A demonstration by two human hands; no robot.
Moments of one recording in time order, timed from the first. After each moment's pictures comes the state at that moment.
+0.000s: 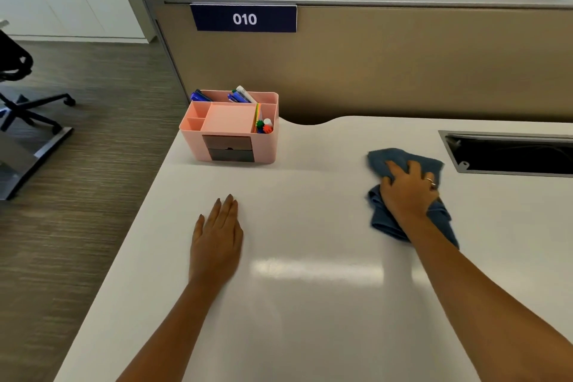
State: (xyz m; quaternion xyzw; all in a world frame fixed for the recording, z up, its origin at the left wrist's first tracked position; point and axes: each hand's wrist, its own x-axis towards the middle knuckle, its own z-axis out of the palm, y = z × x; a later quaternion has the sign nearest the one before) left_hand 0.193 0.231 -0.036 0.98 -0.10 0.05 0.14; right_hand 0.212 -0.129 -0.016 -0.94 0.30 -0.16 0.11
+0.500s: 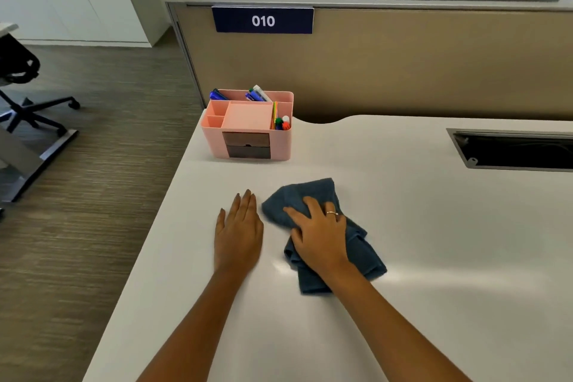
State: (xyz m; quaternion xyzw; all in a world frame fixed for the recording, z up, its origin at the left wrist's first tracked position) left_hand 0.194 0.234 -0.038 0.98 -0.10 0.04 0.15; right_hand 0.155 0.071 -0.020 -0.99 0.02 -0.14 0.09
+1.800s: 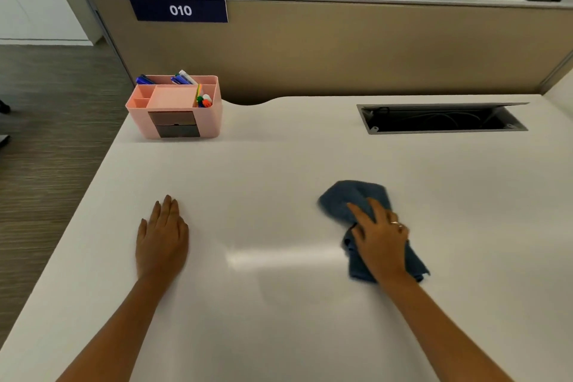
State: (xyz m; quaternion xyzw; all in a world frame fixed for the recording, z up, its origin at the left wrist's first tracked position) left_hand 0.102 0.236 -0.032 0.99 -0.05 0.04 0.15; right_hand -0.031 -0.129 -0.022 -0.97 0.18 -0.18 0.00
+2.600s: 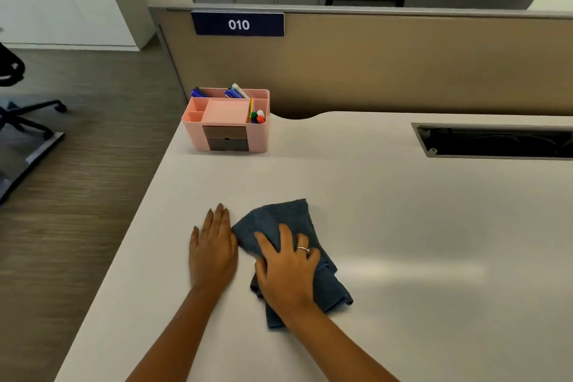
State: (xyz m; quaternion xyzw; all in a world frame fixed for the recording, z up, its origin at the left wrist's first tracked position) left_hand 0.123 0.236 -0.033 0.99 -0.07 0.02 0.14; right_hand 0.052 0.103 -0.011 -0.99 0.06 -0.09 0.10
